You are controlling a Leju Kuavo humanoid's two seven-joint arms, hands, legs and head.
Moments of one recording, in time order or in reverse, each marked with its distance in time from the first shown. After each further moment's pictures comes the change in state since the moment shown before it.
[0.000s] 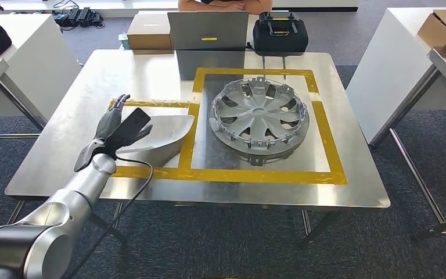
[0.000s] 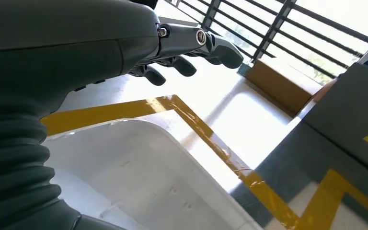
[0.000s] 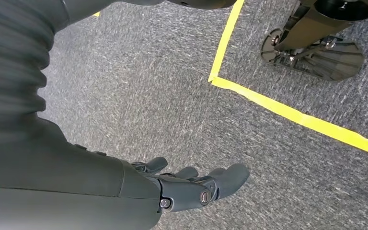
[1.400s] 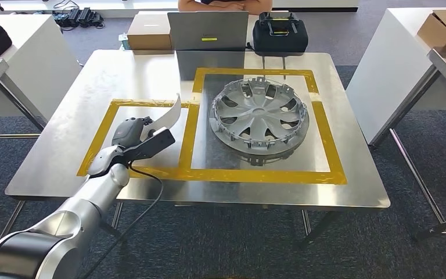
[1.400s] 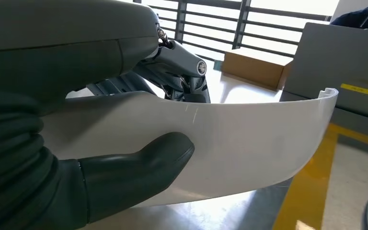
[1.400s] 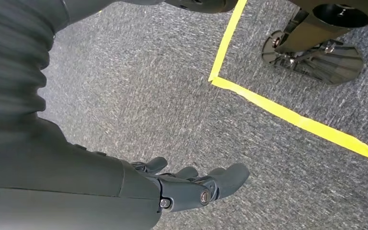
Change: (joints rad) left arm 0.051 -0.039 -0.128 -0.053 -0.240 0.006 0.082; right arm -0.009 0.000 0.013 0.000 0.015 0.018 0.008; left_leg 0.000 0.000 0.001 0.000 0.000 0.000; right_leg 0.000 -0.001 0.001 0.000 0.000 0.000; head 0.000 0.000
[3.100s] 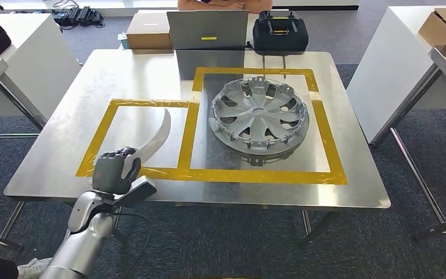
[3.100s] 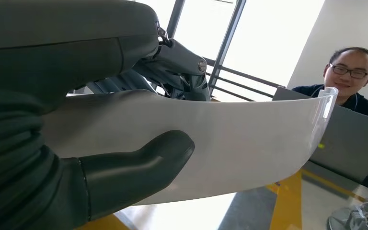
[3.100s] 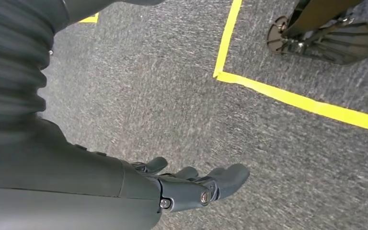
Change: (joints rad) left arm 0.493 0.084 0.040 -0.607 0.087 0.135 -0.201; right arm 0.044 -0.028 -0.026 0.000 -0.061 -0.051 -0.038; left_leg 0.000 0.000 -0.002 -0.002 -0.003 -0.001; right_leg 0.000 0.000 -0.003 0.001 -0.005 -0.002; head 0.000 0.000
